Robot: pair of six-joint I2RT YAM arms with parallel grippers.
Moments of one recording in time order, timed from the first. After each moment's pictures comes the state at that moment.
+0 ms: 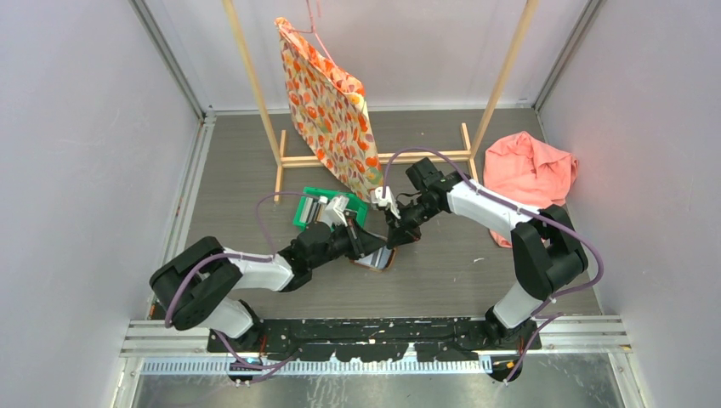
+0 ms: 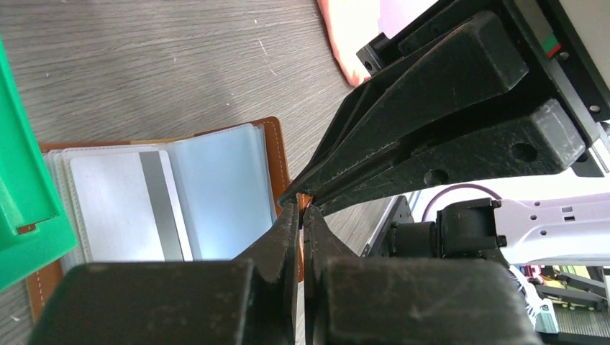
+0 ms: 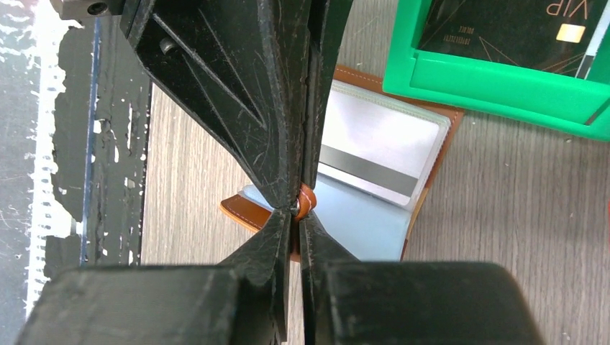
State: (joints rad) left arm -0.86 1.45 0.39 0.85 0.13 -0.92; right arm 0.55 1.63 1.09 -0.70 -0.87 -0.86
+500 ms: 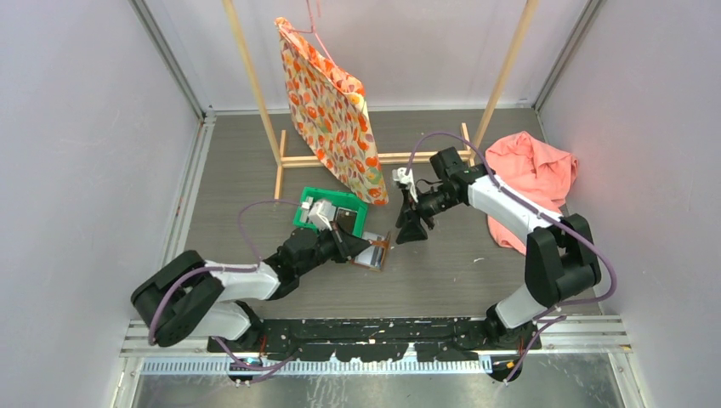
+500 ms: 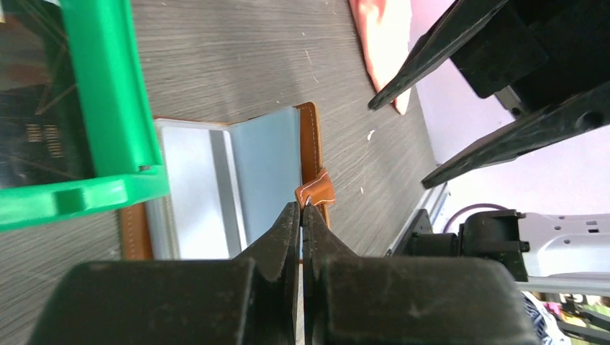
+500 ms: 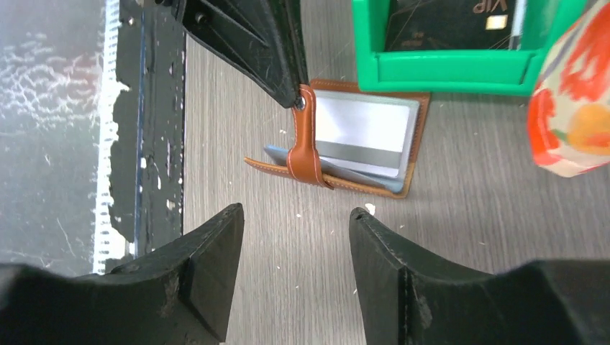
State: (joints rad) left arm -0.81 1.36 0.29 0.85 0.09 -0.93; right arm 0.41 1.57 1.09 -0.76 -0.99 -0.81
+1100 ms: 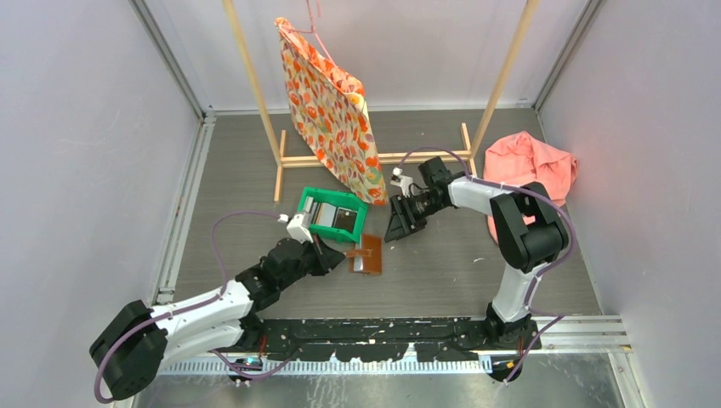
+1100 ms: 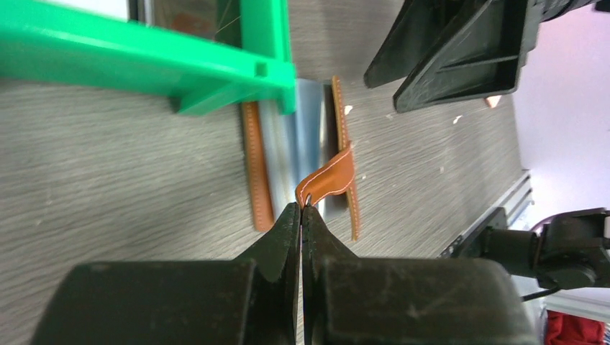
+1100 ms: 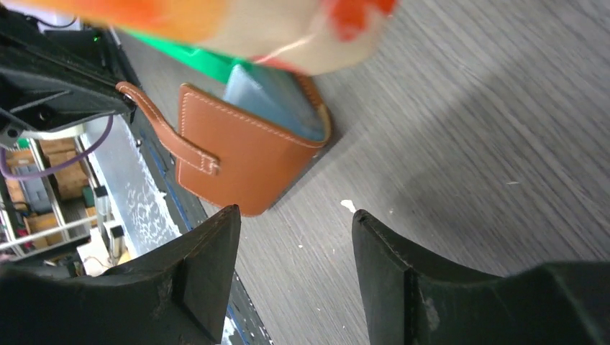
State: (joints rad) left arm -0.81 0.91 0.21 0.30 -0.07 -0.85; right arm 0.39 1.82 1.05 -0.46 -0.88 -0.04
